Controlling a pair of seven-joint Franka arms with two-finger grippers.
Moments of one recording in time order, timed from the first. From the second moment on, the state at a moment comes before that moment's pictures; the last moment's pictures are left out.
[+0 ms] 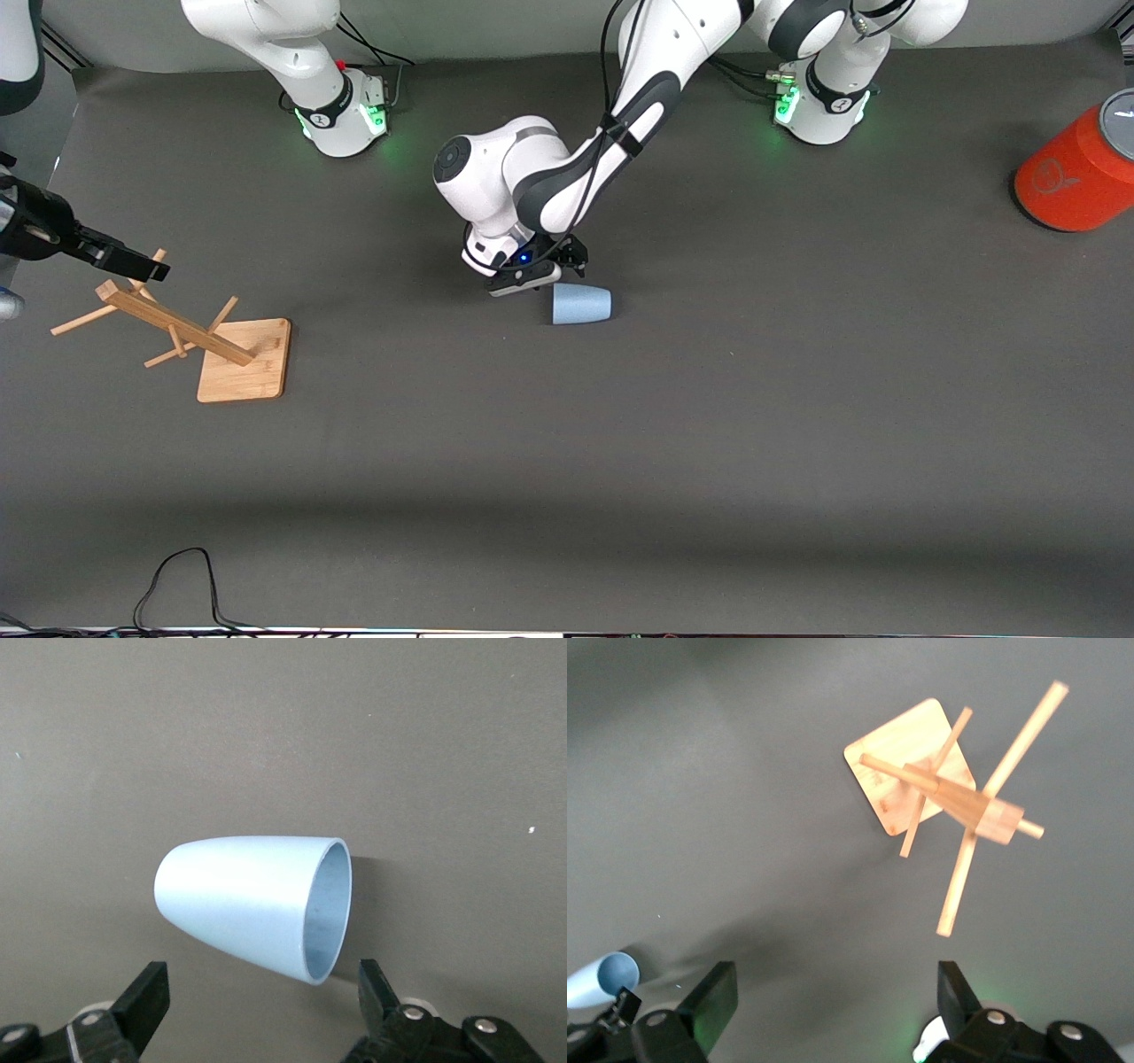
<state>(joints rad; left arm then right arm) -0.97 0.89 -0.09 -1.17 0.35 1.77 -1.25 -0.03 0.04 -0.04 -1.57 0.03 1.48 0.33</state>
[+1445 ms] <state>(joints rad) -0.48 0.60 -0.09 -1.35 -0.11 1.73 -0.62 -0.03 0.03 -0.01 -1.58 0.00 1.61 0.01</state>
